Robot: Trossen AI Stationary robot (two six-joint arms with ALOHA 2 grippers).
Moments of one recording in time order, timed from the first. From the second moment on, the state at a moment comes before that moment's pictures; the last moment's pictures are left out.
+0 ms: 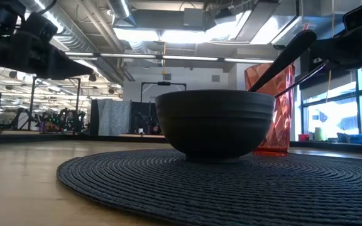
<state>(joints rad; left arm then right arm) 0.06 0.15 0.01 0.04 -0.20 0.11 -0.13 0.02 0.01 0.06 -0.29 -0.08</state>
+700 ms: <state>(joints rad) 0.05 0.09 0.01 0.05 -0.22 0.18 -0.13 0.16 0.01 0.04 -0.18 -0.02</state>
